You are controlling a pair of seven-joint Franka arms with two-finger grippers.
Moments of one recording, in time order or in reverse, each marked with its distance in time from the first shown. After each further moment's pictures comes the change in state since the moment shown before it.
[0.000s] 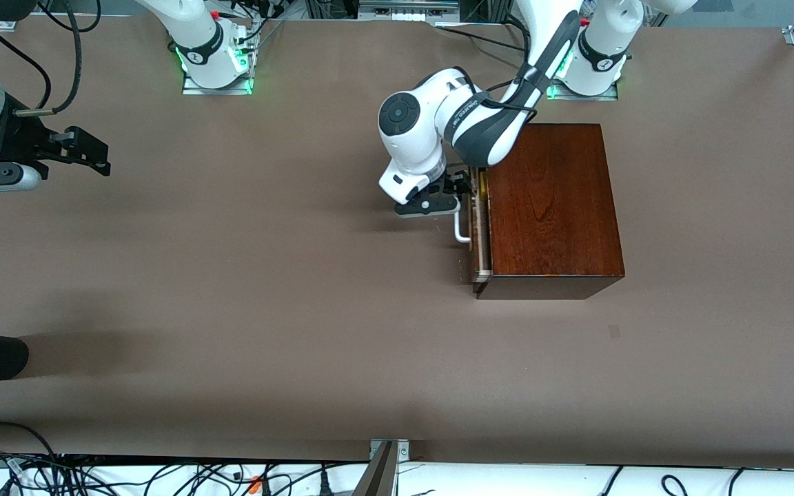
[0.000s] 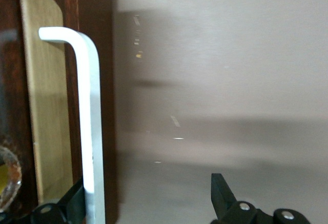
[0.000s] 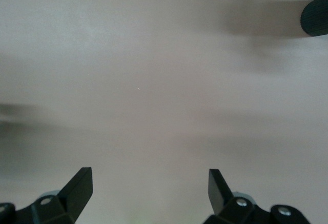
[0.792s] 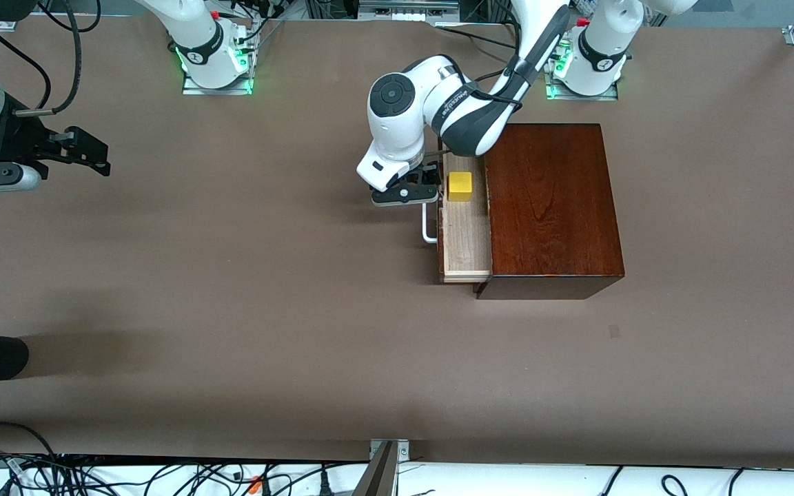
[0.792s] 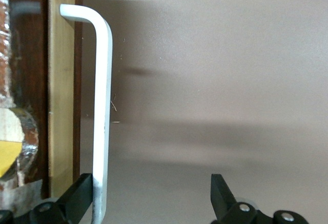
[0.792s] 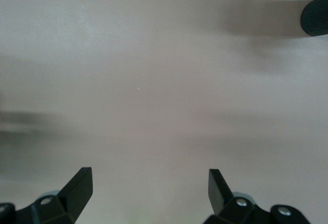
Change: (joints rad) left arm -0.037 0.005 -0.001 0.035 -0.111 0.088 -0.038; right arm 0.000 0.000 -0.001 0.000 0.000 0.000 0.000
